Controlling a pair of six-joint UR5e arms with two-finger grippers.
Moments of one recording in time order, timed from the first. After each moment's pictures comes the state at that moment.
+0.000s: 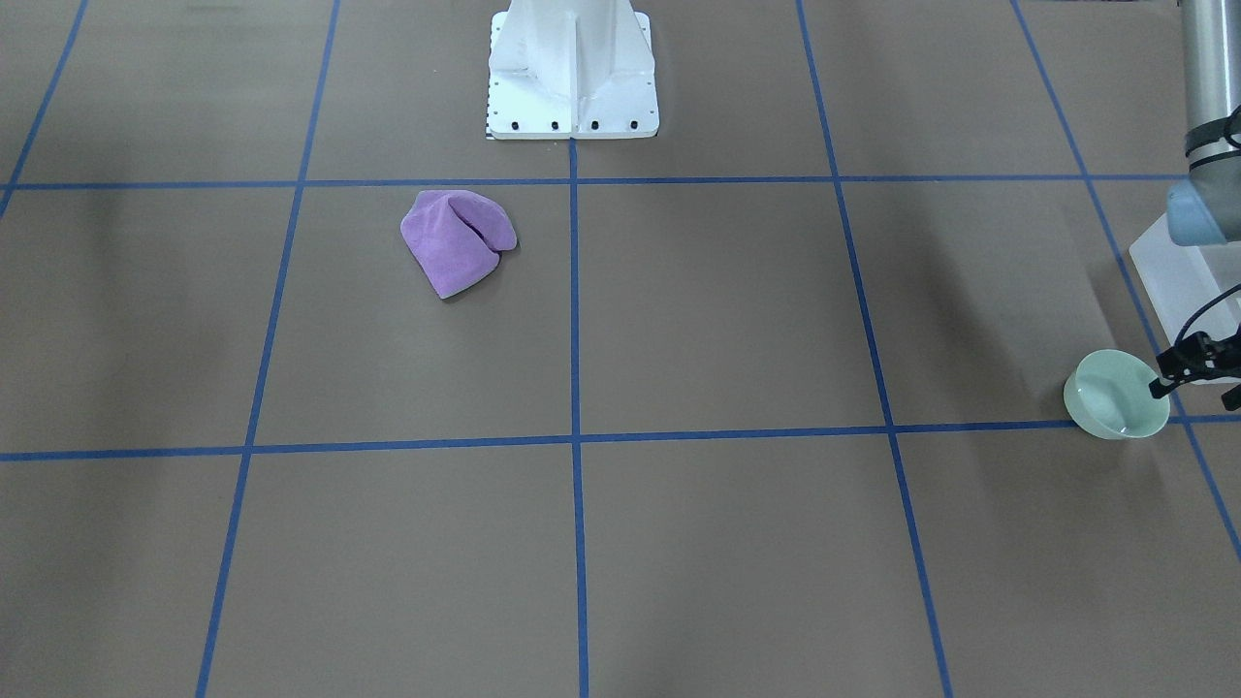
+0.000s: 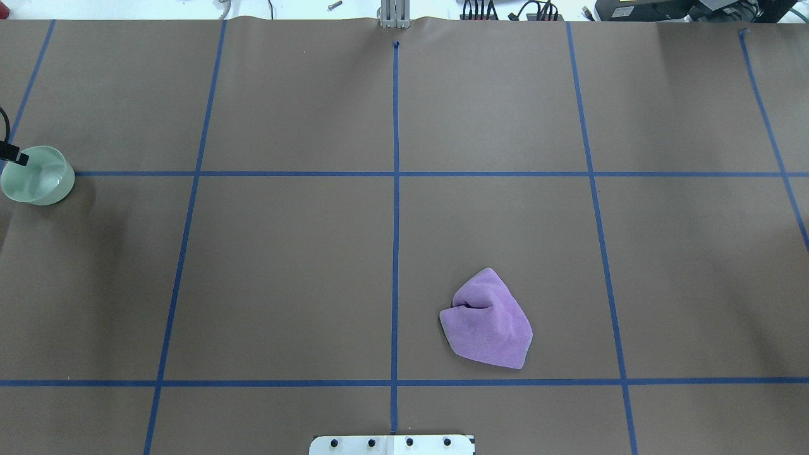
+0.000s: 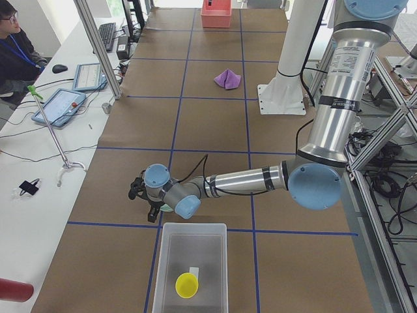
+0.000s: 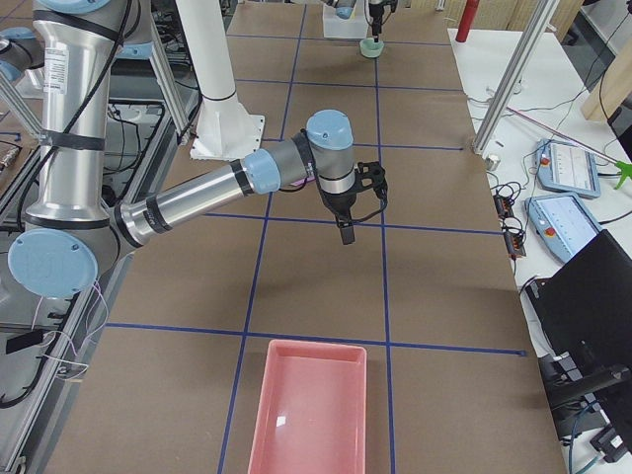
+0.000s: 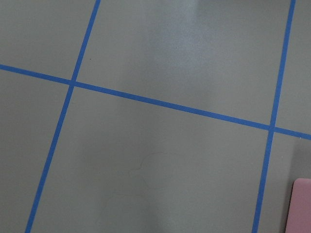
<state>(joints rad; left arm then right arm) -1.24 -1.81 -1.03 -2.45 -2.24 -0.40 1.38 -1.70 2.13 -1.60 2.30 0.19</state>
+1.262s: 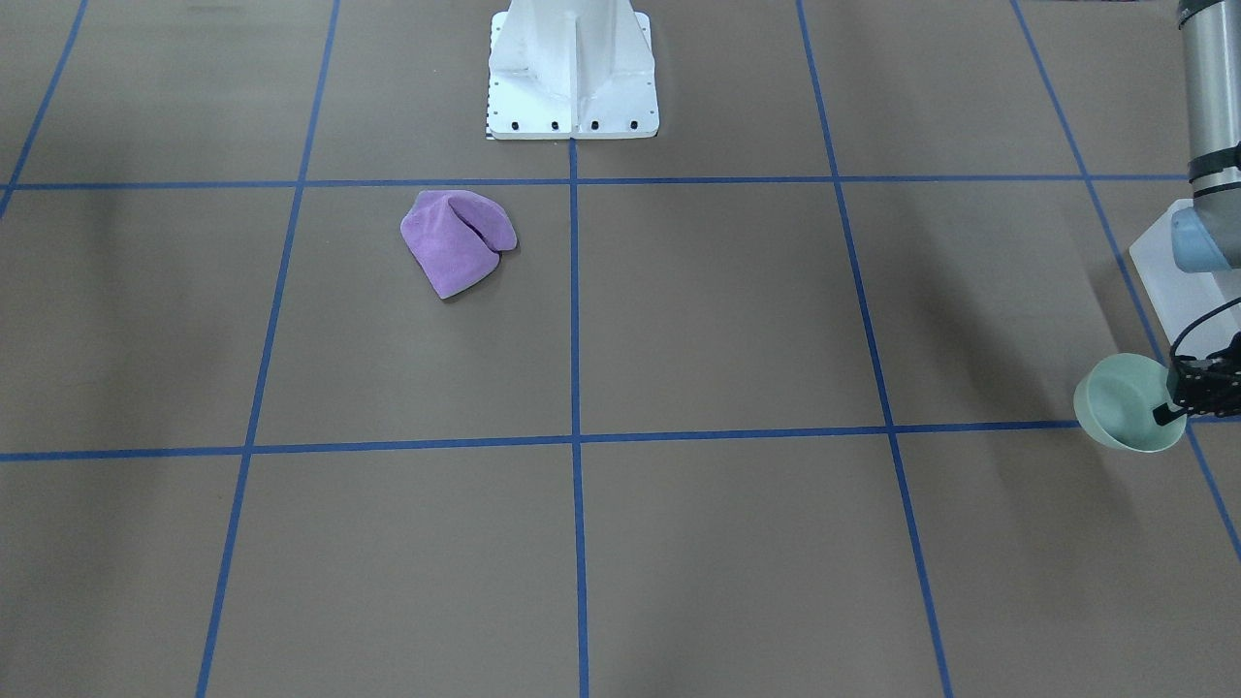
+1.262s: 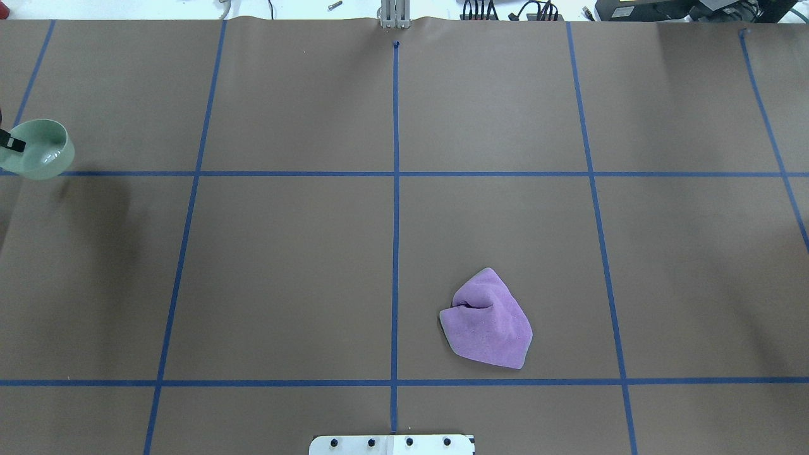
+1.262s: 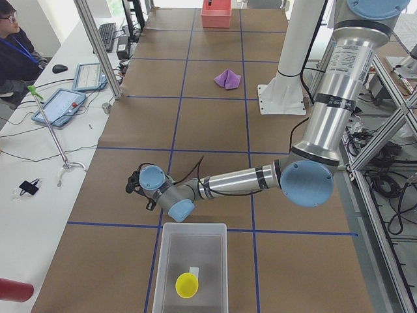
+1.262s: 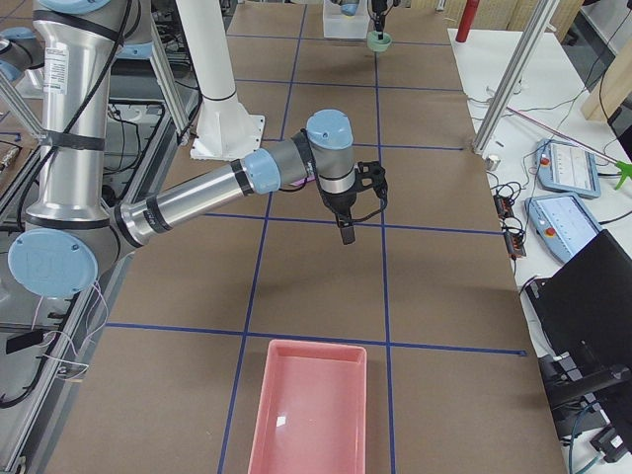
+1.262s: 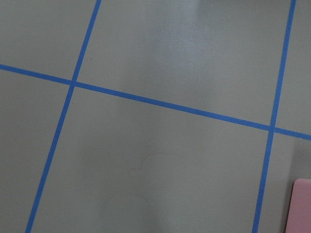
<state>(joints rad) -1.32 -1.83 -1.03 -2.53 -2.44 -0.40 1.38 -1.70 2.13 -1.60 2.30 0.19</state>
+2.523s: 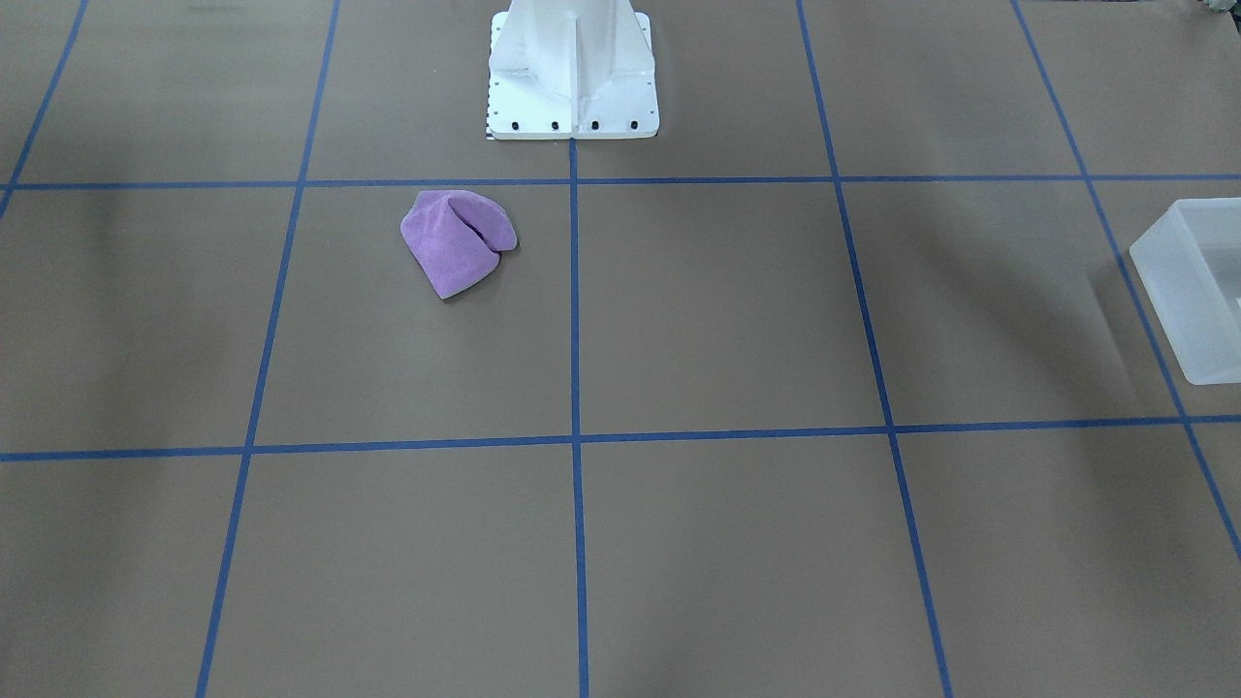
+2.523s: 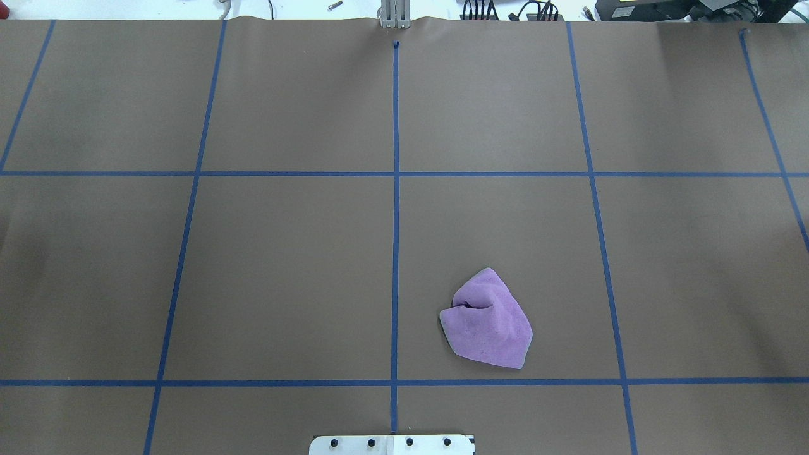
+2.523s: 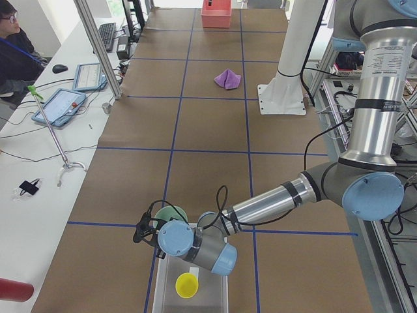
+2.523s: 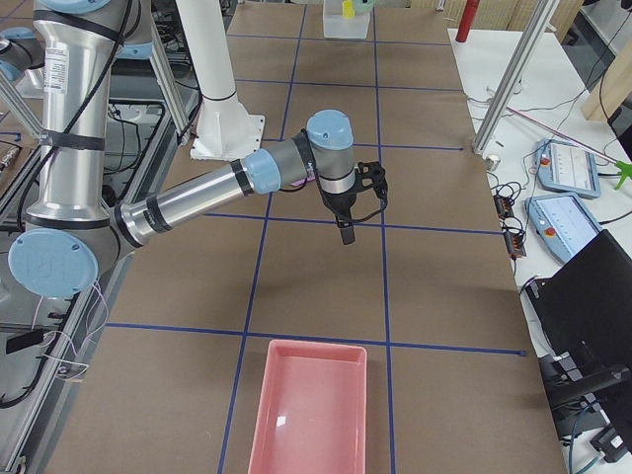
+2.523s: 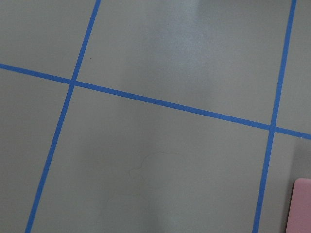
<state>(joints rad) -1.66 -1.62 -1.06 -2.43 -2.57 0.00 1.37 -1.70 2.13 -1.60 2.30 0.19</state>
